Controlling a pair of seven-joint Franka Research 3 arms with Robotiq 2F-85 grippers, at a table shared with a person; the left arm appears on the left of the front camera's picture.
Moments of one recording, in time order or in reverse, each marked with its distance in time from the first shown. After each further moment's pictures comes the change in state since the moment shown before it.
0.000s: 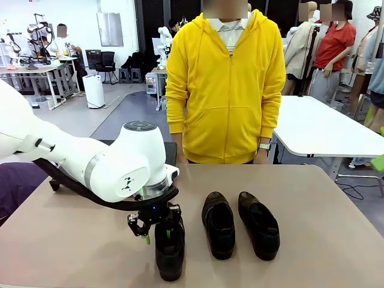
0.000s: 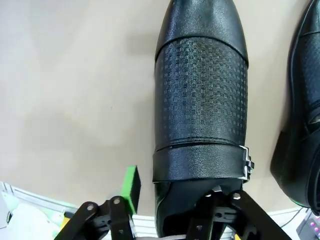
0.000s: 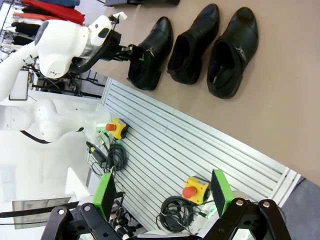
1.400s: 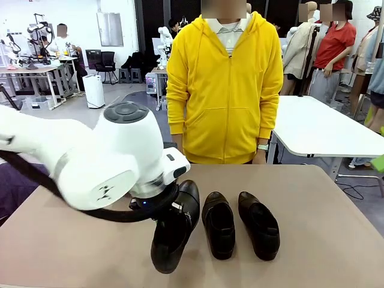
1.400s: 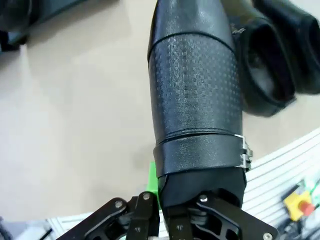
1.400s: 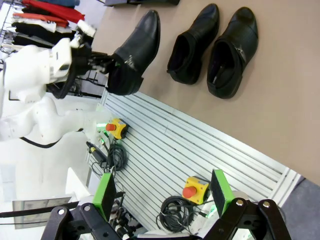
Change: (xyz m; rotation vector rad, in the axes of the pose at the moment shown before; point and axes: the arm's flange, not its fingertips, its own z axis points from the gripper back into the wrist) left arm -0.074 0.005 0.087 -0.044 -0.279 -0.516; right arm 0.000 0.000 0.000 0.000 0.000 0.000
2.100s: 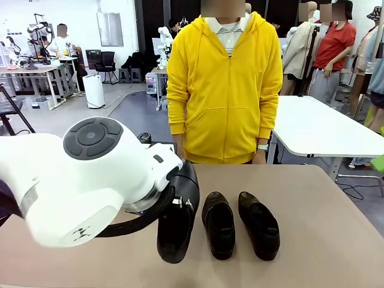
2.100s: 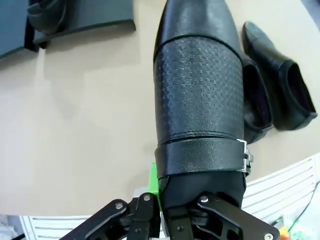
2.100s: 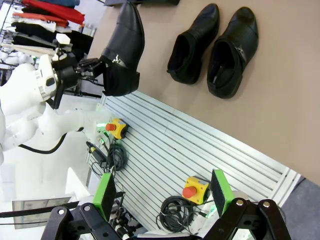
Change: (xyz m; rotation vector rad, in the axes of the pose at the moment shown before) left arm -0.031 -0.007 0.022 -0.025 -0.217 0.179; right arm 0.000 0.000 0.000 0.000 0.001 0.000
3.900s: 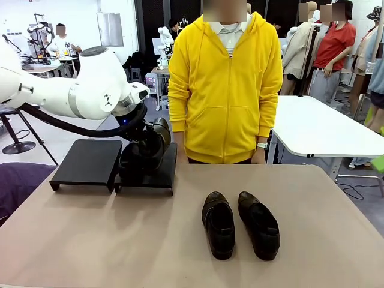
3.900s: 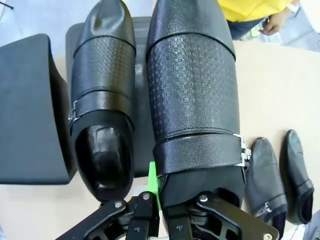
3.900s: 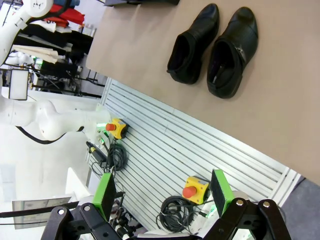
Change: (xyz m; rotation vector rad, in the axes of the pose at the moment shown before) left arm 0.298 0.140 -0.108 -0.050 0.140 0.080; right arm 0.000 0.000 0.000 0.000 0.000 -0.001
